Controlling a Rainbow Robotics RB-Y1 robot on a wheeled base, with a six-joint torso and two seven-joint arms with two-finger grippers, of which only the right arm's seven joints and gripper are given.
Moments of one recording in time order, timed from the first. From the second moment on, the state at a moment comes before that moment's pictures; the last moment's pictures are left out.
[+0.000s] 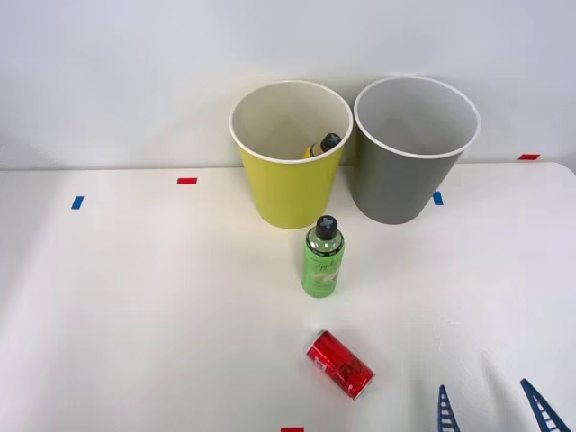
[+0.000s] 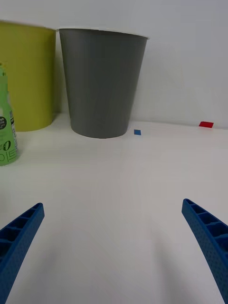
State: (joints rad) arm 0.92 -0.12 0.13 -1.76 0.15 -0.78 1.45
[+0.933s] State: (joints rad) arm 1.02 -0.13 0.21 -1.76 0.06 -0.81 1.49
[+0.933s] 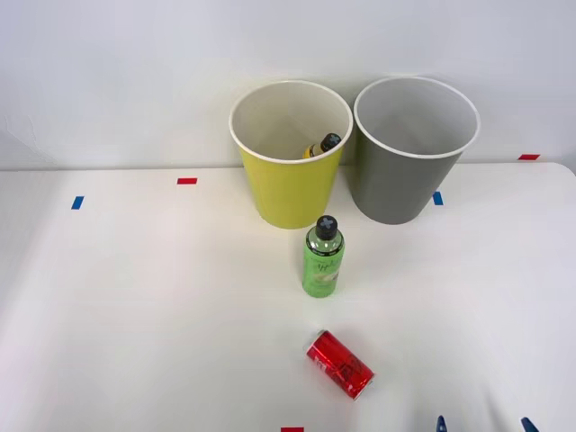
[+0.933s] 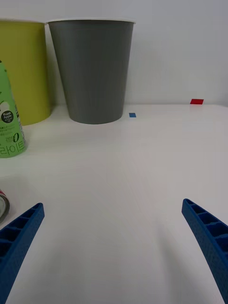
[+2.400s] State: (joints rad) arm 1.02 -0.13 0.21 -1.76 0.06 -0.81 1.49
